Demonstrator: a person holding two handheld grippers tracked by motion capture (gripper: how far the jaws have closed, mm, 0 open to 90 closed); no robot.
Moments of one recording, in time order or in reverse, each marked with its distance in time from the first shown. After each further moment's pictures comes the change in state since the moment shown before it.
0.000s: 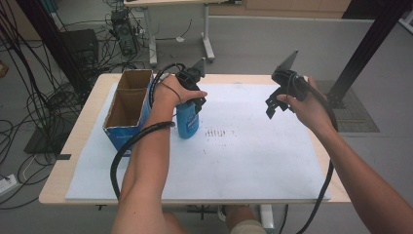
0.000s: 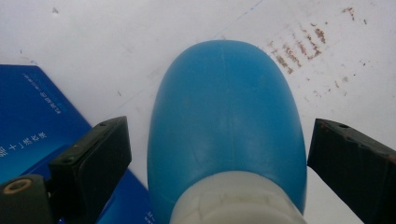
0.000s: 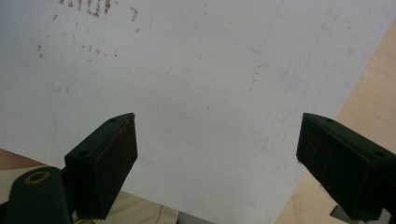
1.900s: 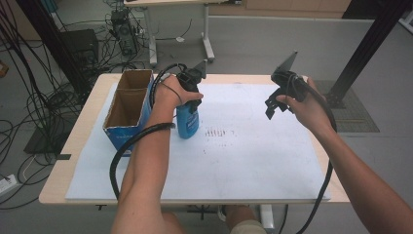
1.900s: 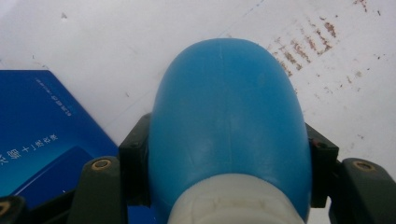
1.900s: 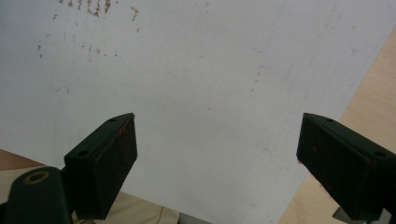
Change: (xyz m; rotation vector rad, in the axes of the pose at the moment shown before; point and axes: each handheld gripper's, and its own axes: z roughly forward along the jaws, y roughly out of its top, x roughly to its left) left arm -0.010 0.001 0.002 0.005 0.039 0.030; right arm 0.000 0.001 0.004 0.002 0.005 0.002
